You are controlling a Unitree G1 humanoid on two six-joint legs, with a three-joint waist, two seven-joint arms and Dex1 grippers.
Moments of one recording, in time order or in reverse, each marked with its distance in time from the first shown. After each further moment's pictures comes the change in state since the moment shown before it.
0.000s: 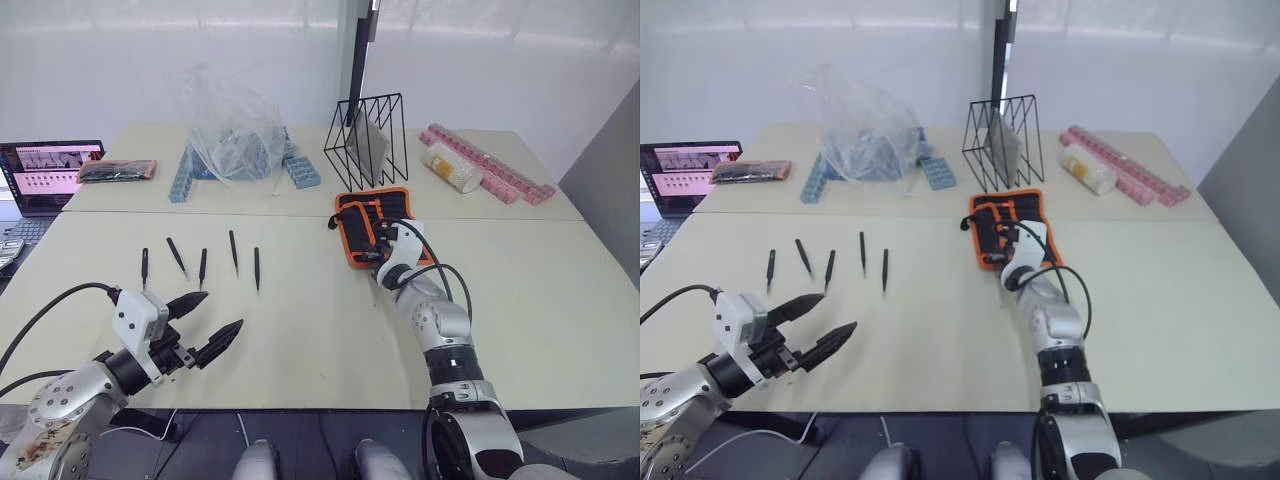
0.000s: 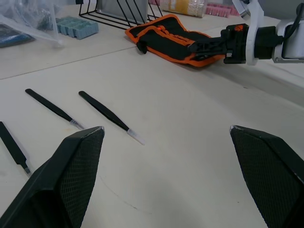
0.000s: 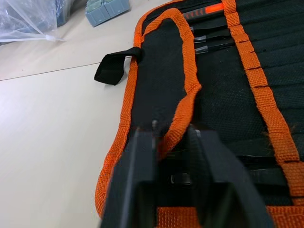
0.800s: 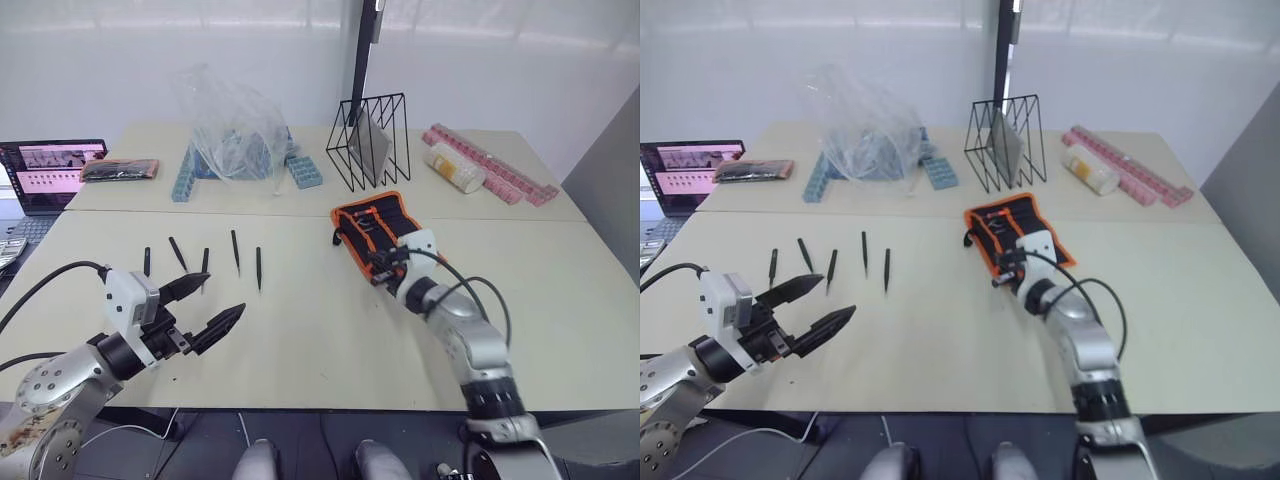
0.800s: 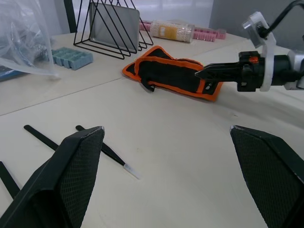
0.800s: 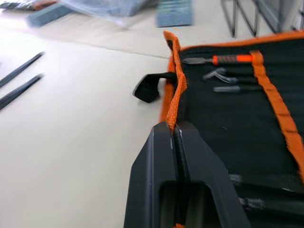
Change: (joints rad) left arm -0.067 0.061 0.031 -0.020 -0.101 0.045 0.003; right arm 0.270 -0.256 0.171 -0.388 -0.046 -0.030 0.342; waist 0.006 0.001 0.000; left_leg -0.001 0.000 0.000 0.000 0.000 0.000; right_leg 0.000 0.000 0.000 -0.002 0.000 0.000
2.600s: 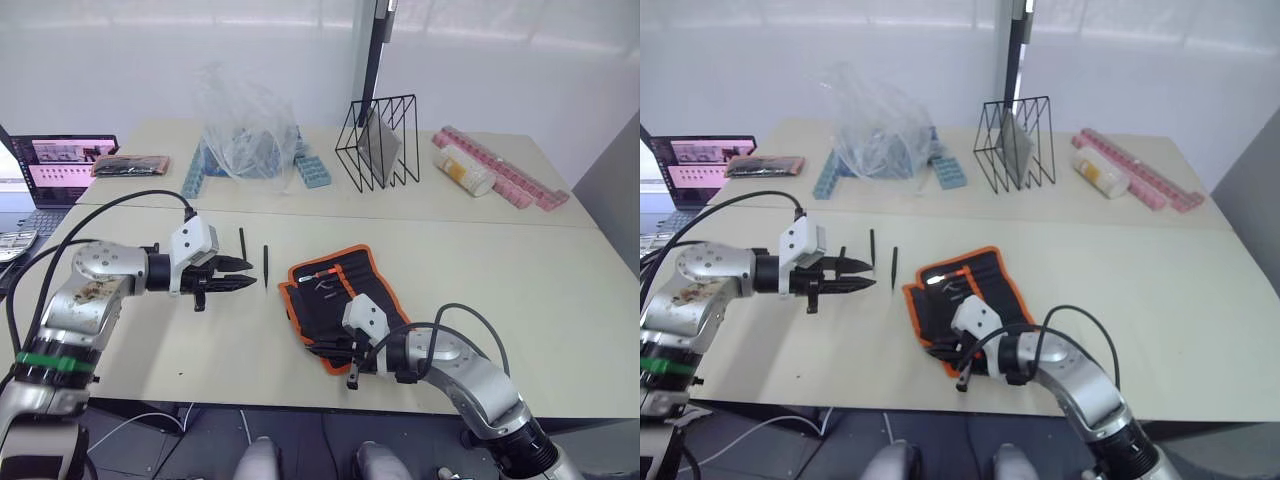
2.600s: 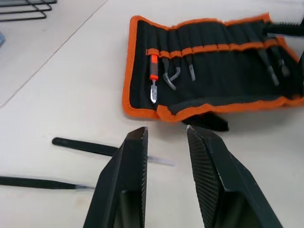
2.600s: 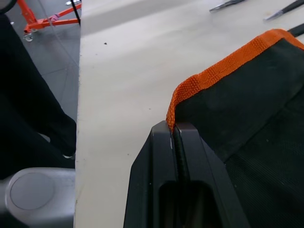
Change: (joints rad) left arm -0.792 0.193 -0.516 0.839 0.420 -0.354 -0.618; right arm 0.104 -0.136 0.321 -0.325 0.089 0.181 0.378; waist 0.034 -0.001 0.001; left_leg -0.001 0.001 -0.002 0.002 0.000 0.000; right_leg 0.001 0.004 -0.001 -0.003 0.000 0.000
